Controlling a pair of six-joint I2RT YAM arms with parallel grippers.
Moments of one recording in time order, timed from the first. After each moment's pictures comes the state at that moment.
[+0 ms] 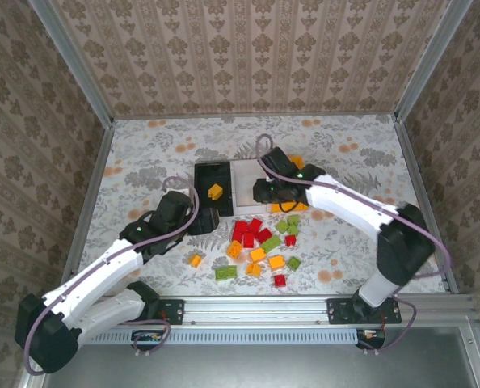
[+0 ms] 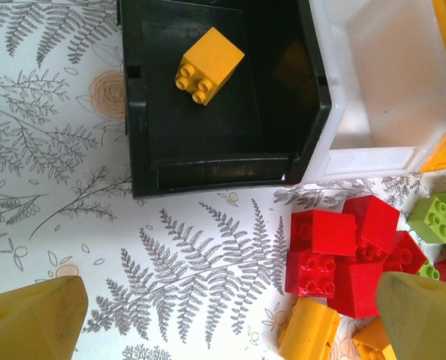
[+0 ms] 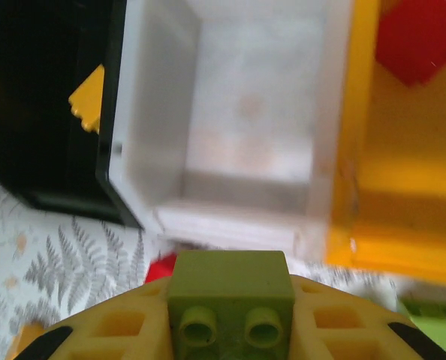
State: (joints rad) left arm -0.68 0.91 0.65 -0.54 -0.09 -0.63; right arm 0.66 1.66 1.31 -0.64 0.03 0.58
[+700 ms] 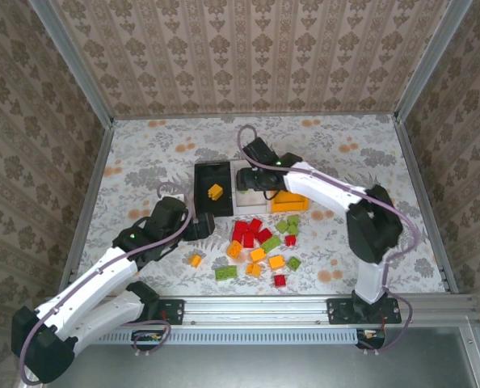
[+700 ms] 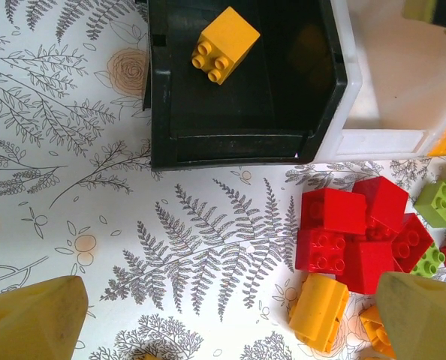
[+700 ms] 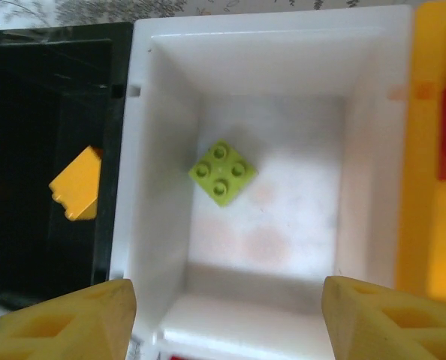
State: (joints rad) left arm -0.68 0.83 0.62 -0.60 -0.09 -0.65; right arm 0.67 1.82 1.47 -0.63 0.11 0.58
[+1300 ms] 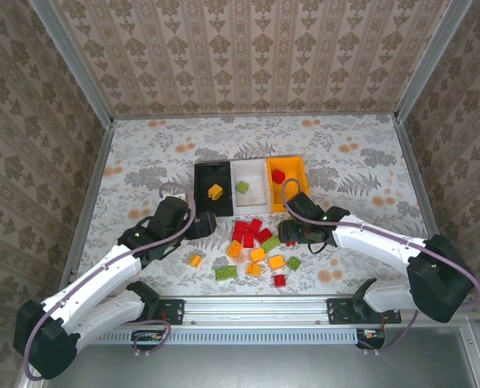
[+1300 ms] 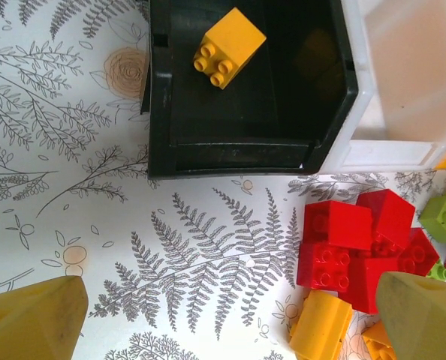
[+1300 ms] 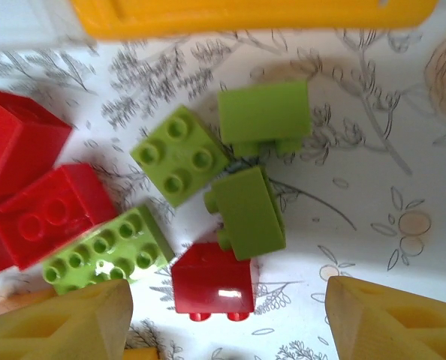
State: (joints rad) left arm -0.67 0.88 0.58 -0.52 -0.08 -0.67; right arm 0.69 1.32 0.73 -0.57 0.10 0.65
